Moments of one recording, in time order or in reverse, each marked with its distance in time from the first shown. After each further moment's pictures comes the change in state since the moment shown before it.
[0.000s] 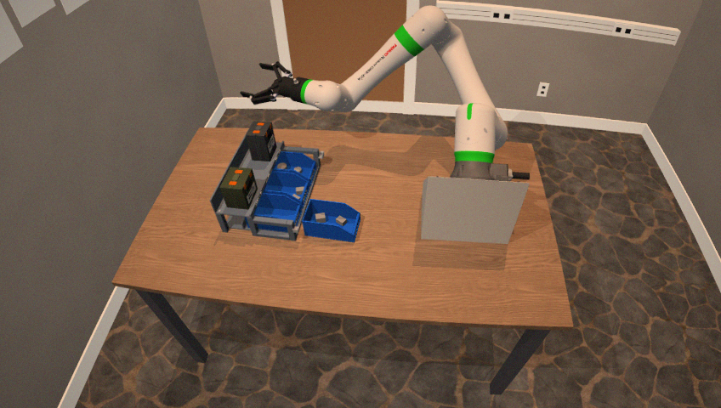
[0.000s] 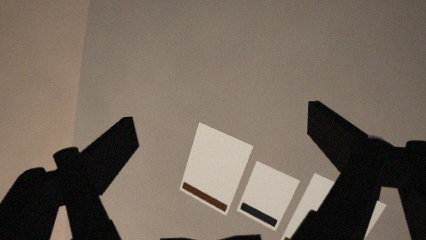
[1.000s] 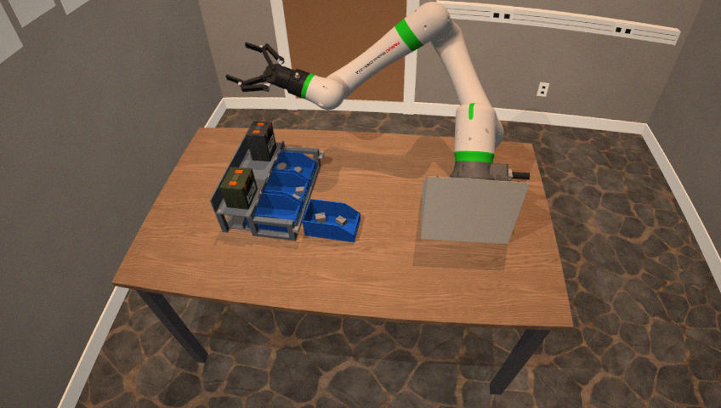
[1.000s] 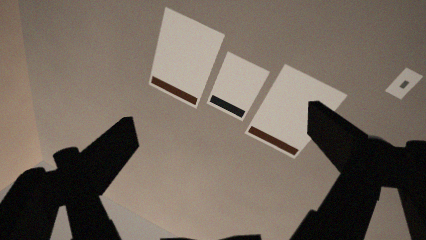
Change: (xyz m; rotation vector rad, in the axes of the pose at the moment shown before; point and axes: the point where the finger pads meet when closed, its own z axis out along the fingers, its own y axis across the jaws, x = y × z) arm -0.161 0.032 -0.047 -0.058 -0.388 -0.060
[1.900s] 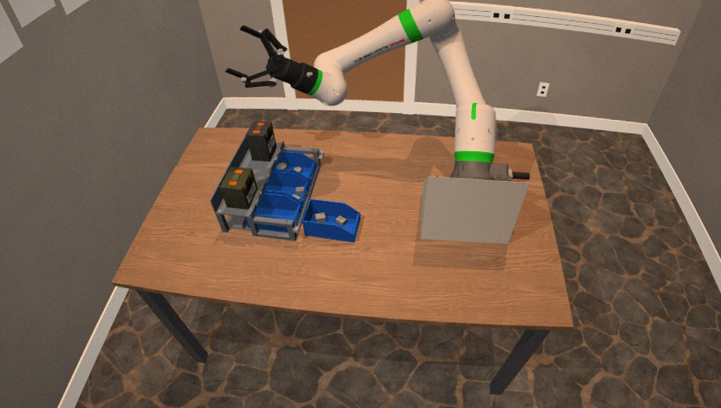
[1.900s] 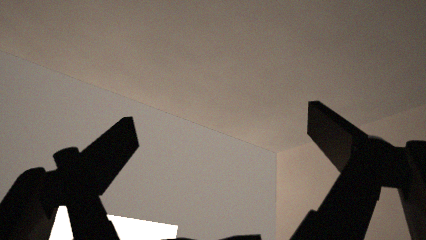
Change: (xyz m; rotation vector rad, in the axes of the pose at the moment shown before) arm -0.214 0.064 -0.073 -0.191 -0.588 -0.094
